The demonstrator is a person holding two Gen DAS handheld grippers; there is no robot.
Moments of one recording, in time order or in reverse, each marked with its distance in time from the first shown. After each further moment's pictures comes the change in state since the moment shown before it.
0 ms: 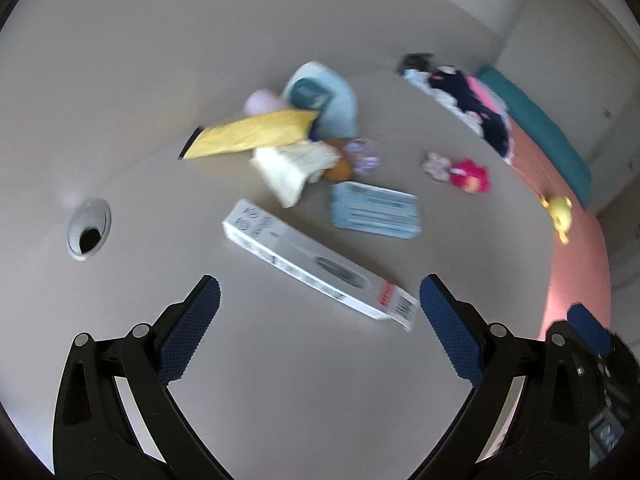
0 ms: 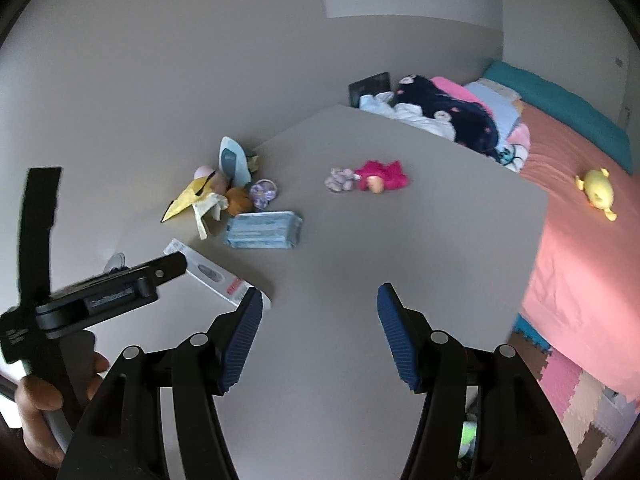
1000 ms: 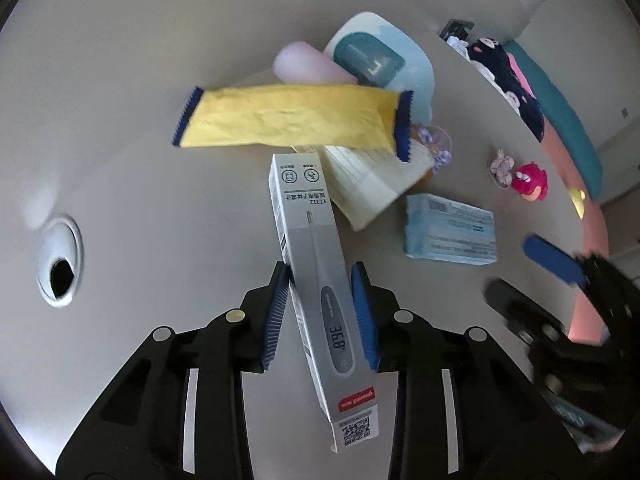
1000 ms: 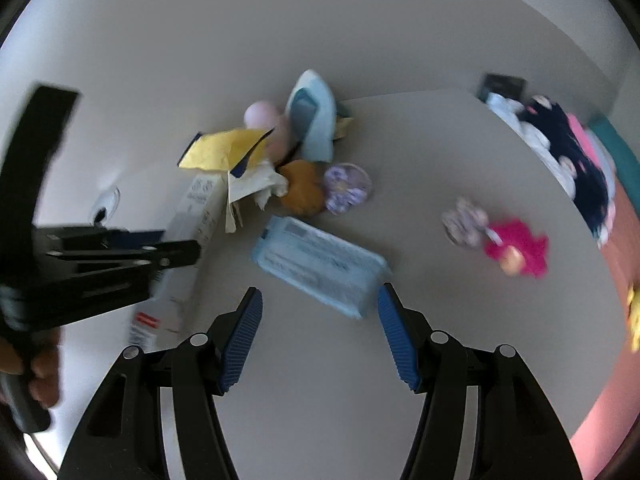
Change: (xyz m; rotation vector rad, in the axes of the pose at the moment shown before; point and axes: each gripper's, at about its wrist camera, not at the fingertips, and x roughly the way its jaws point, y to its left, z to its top) left arm 0.066 0.045 0.053 0.014 0.167 -0.021; right arm 0.139 0.067 0.056 -0.424 0.206 0.118
